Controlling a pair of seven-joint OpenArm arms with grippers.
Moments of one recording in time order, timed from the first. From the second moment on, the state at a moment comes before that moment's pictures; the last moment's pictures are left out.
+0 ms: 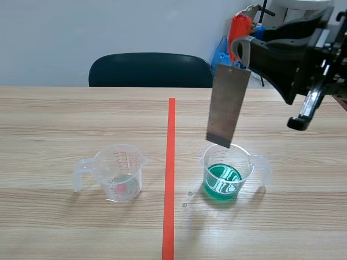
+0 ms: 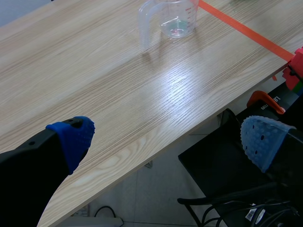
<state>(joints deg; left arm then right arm) 80.4 -24.2 -38.0 87.7 12.9 -31.5 -68.6 -12.4 36.0 2.6 113.6 26.7 45.4 3.7</state>
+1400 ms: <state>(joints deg) 80.4 -24.3 -38.0 87.7 12.5 -31.5 -68.6 8.7 10.8 -25.1 99.3 19.8 45.1 -11.3</state>
